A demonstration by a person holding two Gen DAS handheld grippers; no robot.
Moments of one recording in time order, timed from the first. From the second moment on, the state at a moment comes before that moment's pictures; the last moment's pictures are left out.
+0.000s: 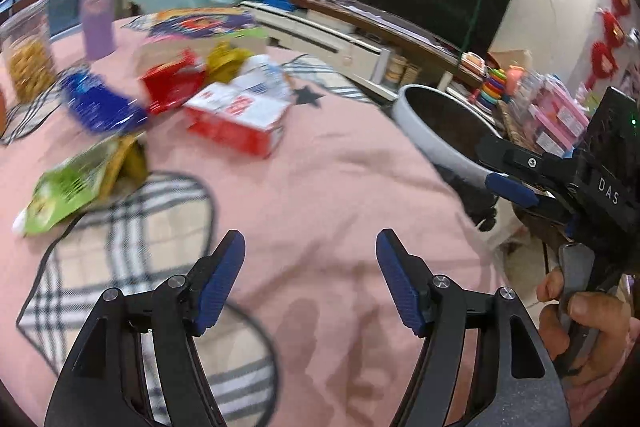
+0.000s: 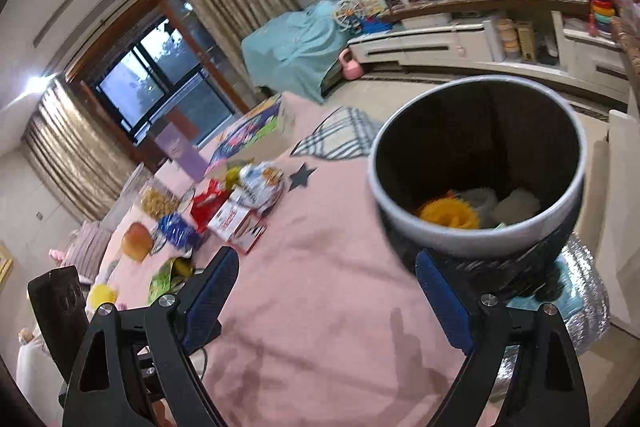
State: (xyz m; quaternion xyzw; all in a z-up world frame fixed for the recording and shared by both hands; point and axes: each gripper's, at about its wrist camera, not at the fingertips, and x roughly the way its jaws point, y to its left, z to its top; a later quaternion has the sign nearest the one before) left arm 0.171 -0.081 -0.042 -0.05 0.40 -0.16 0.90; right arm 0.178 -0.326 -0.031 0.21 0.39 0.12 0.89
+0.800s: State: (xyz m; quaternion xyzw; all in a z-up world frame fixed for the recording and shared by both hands) left arm 0.140 0.037 -0.056 -0.07 0.39 -0.07 0.91; right arm 0.194 -0.218 -0.058 0.09 0.44 0.19 0.87
